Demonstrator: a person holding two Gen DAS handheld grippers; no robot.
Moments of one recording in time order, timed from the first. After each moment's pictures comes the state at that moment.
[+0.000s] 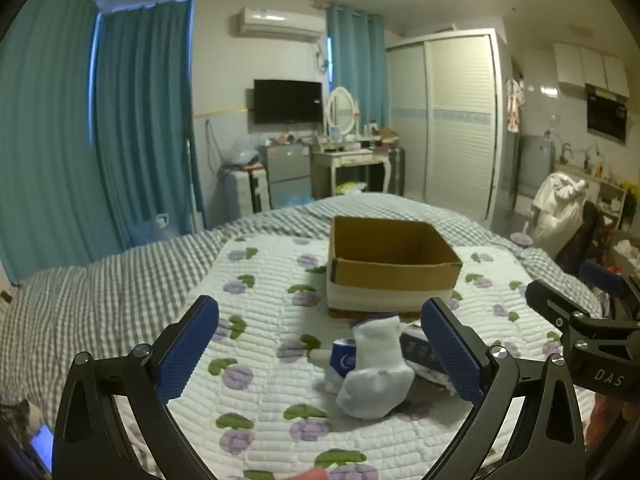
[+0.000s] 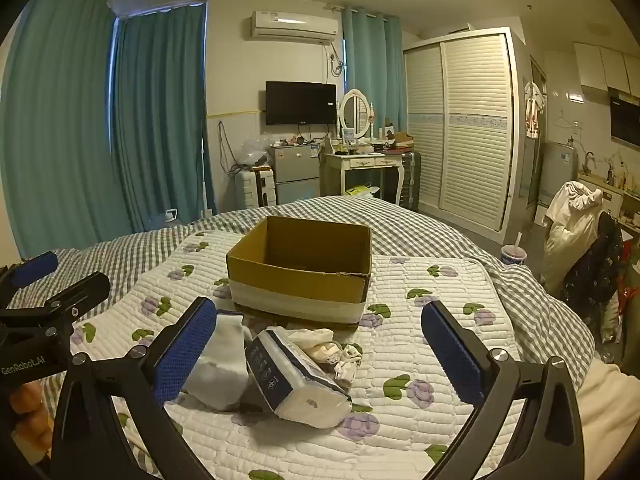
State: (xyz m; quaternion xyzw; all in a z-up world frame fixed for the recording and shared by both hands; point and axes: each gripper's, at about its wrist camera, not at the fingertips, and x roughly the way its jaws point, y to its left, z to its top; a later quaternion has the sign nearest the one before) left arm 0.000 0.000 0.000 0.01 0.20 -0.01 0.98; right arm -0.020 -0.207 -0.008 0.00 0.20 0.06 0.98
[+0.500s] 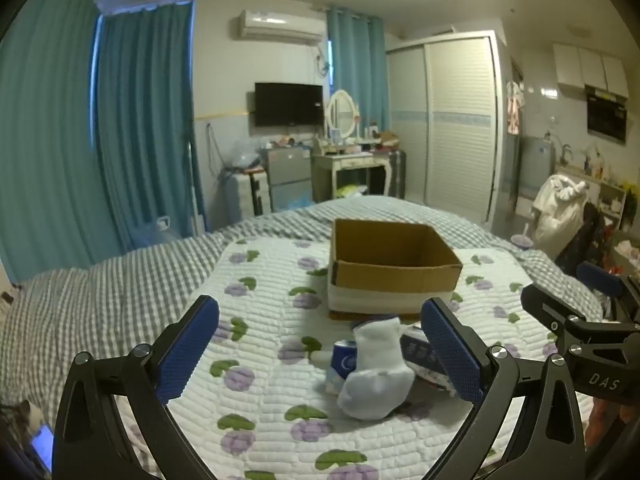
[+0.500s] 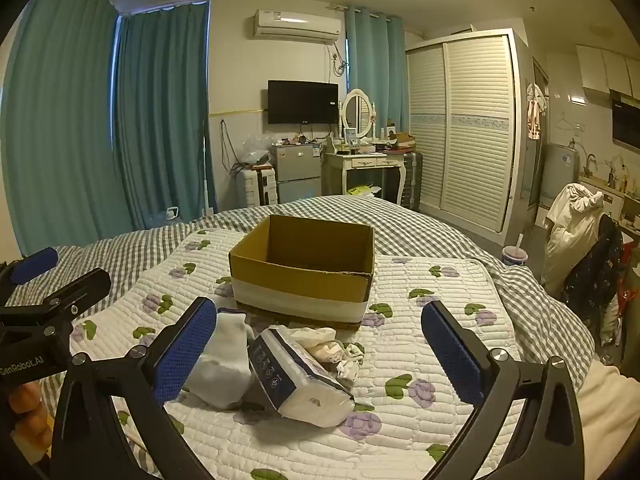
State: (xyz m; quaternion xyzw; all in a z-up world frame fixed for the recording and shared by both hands) left arm 0.000 0.000 -0.001 0.01 0.20 0.00 0.98; right arm -0.020 -0.205 -0.009 0.00 0.20 0.06 0.98
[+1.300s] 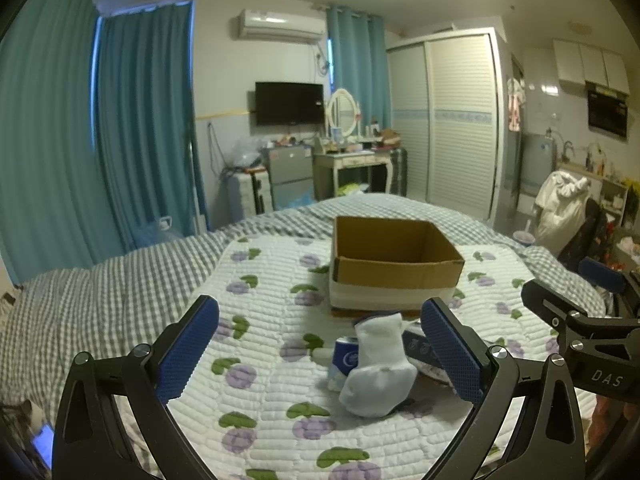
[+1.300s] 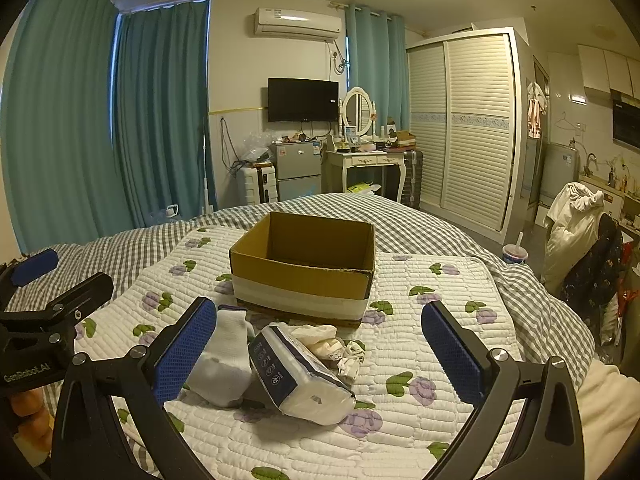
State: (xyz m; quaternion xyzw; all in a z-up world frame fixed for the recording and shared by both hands) left arm -0.001 0.001 -0.001 0.02 0.20 0.00 0.98; right arm -0.019 -0.200 -0.013 0.00 0.20 0.06 0.98
